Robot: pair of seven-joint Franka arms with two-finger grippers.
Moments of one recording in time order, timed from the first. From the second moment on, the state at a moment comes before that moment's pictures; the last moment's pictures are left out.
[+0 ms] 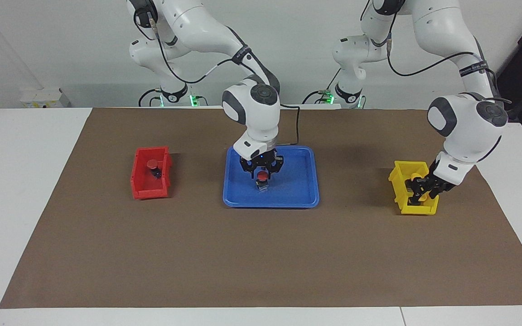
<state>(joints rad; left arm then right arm) 0.03 0.25 0.00 -1.91 -0.02 2.28 0.04 0.49 0.38 0.15 -1.74 -0.14 2.18 0.79</state>
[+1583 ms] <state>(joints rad) 0.04 0.24 -0.01 -1.68 -0.04 1.97 0.02 -0.15 -0.11 0.13 -2.33 0.04 2.25 -0.11</state>
